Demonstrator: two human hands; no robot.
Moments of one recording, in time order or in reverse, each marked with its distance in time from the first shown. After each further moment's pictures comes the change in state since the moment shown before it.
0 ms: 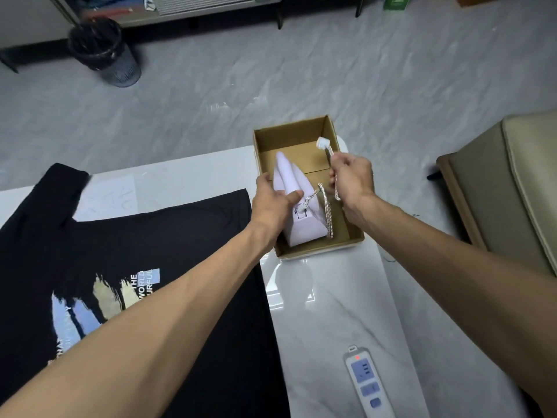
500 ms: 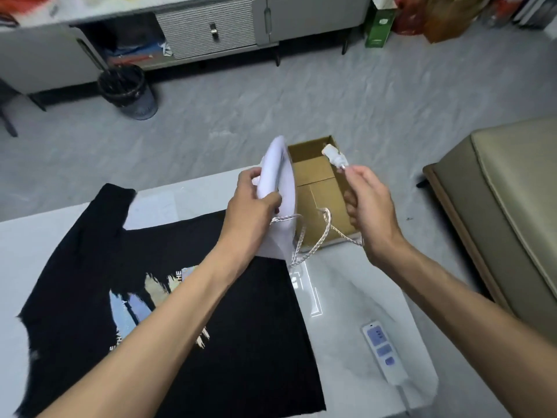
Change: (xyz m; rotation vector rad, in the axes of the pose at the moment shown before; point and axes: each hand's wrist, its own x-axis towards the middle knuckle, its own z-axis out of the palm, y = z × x) left_hand -0.167 0.061 -0.132 0.020 -0.030 0.244; right_hand -0.192 -0.068 -0.026 0.153 -0.106 -0.200
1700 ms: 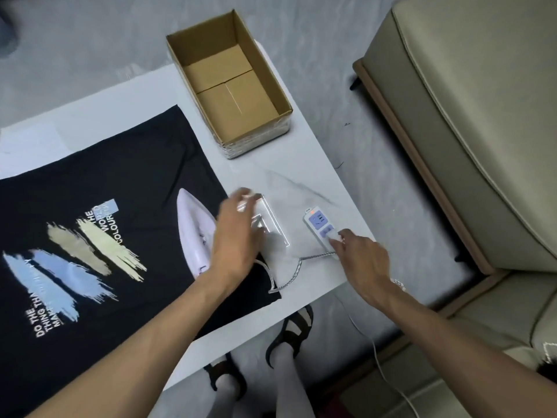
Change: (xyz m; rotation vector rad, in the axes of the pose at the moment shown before) left_hand -0.083 -0.242 0.107 0.707 -0.175 0.538; right_hand -0.188 0.249 -0.149 -1.356 0.052 0.257
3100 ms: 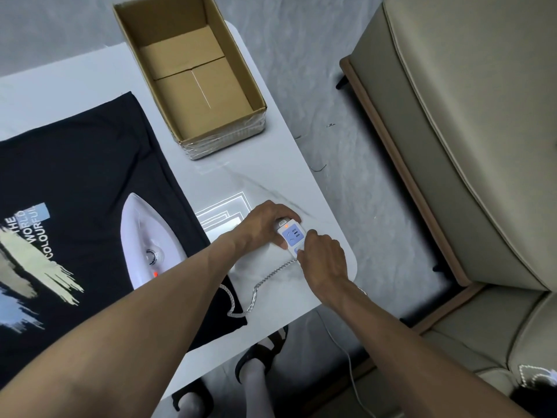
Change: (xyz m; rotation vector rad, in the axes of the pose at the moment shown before) left_hand 0.094 -0.005 0.136 -0.296 -0.623 0.123; right_hand 0.049 -0.019 0.007 0.010 -0.162 -0.003
